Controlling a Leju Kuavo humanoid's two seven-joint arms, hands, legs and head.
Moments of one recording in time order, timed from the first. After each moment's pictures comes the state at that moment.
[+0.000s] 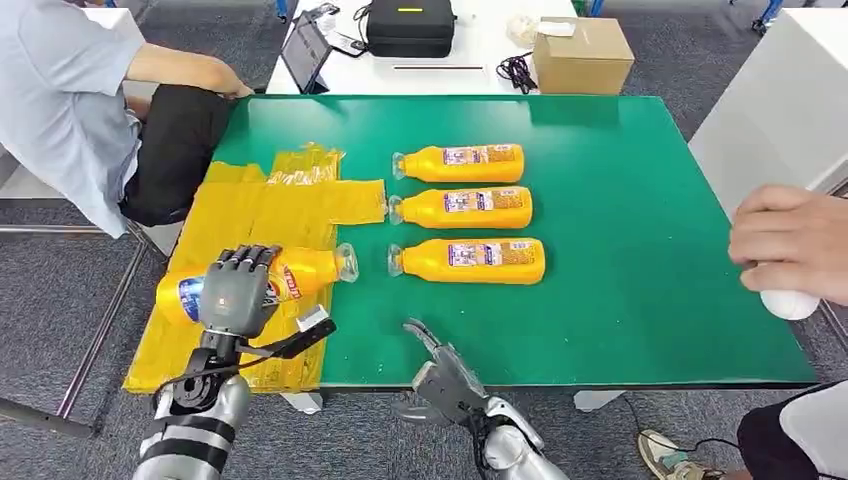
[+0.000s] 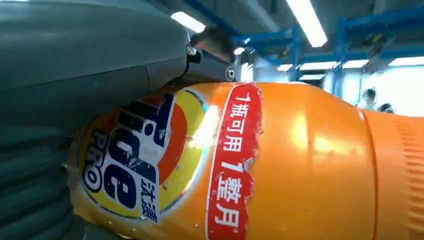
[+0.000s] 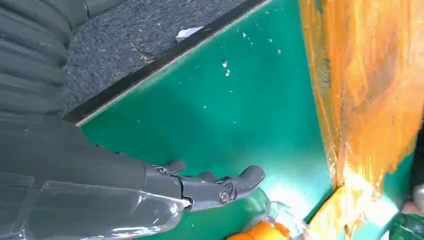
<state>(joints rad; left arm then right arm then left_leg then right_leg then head) -0.28 -0.14 -0.02 -1.06 -1.50 0.70 -0.09 -0.17 0.10 0.51 -0.90 0.31 -0.01 -0.55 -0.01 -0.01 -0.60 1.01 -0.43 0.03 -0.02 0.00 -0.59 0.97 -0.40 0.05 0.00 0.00</state>
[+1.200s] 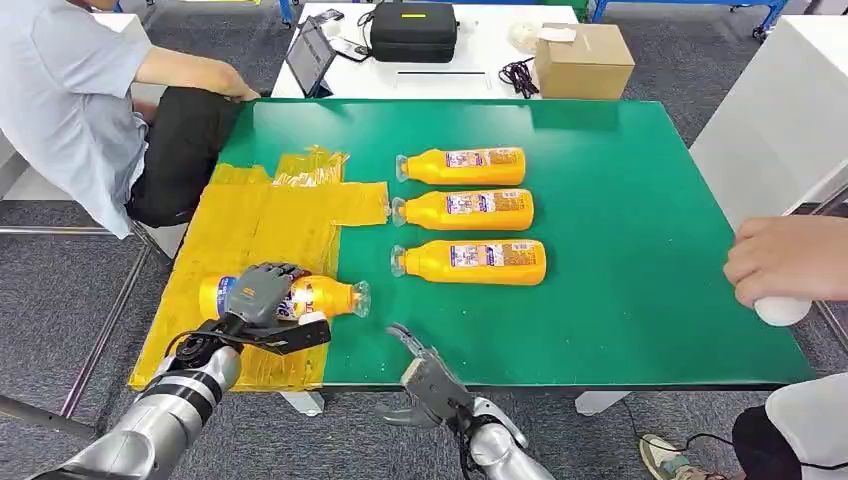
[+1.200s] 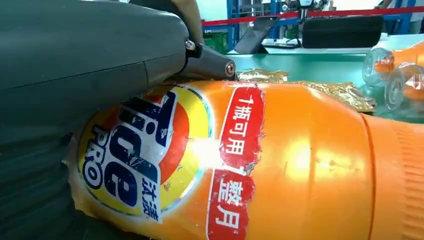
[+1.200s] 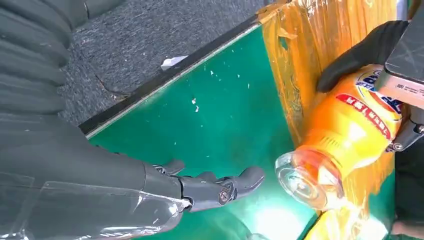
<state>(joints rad) -0.57 -0.04 -0.18 -0.50 -1.19 0.44 -0.40 -0.19 0.17 0.48 -0.84 0.28 0.07 -0.57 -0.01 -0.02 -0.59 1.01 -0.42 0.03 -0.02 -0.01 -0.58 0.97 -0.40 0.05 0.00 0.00</state>
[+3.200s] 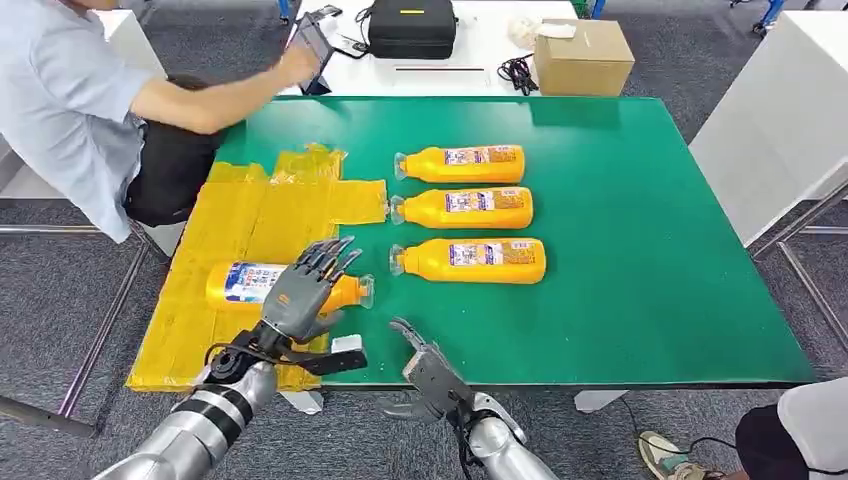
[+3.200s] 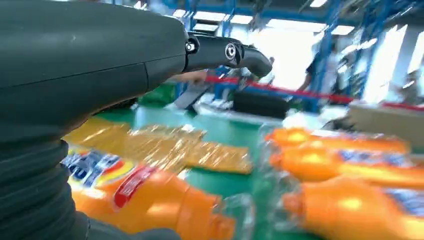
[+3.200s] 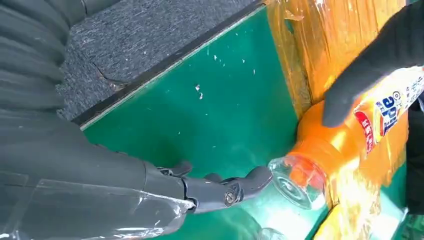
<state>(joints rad) -0.46 -0.07 -0.42 -0.74 -1.02 0.70 -0.48 -0.23 0.18 0.46 -0.76 0.27 0.04 -0.59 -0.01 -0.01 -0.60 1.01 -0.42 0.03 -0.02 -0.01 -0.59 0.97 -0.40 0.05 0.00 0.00</state>
